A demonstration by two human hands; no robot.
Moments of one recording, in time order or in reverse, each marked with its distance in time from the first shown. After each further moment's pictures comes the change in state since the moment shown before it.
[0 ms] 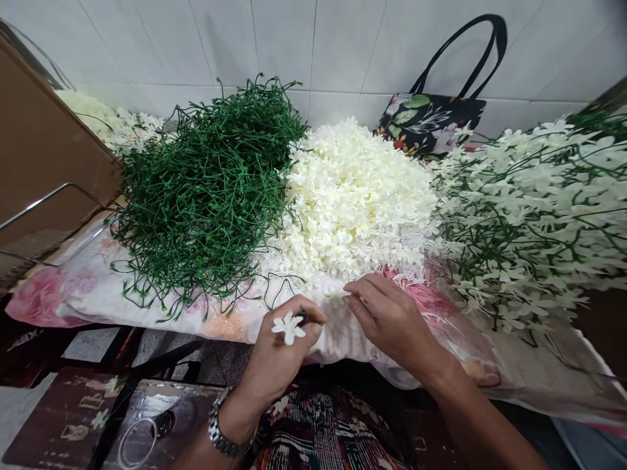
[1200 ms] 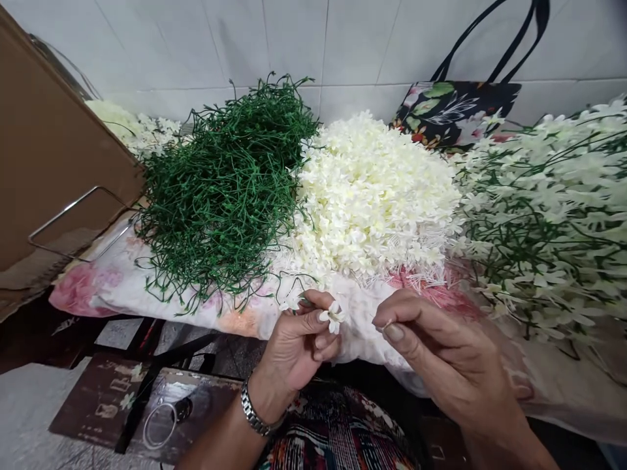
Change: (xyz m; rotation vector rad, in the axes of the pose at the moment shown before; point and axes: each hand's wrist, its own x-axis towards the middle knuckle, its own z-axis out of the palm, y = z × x) left_hand 0.009 0.001 0.011 -0.933 0.005 -0.403; right_hand -0.002 -0.030 -0.042 0.739 0.080 0.257
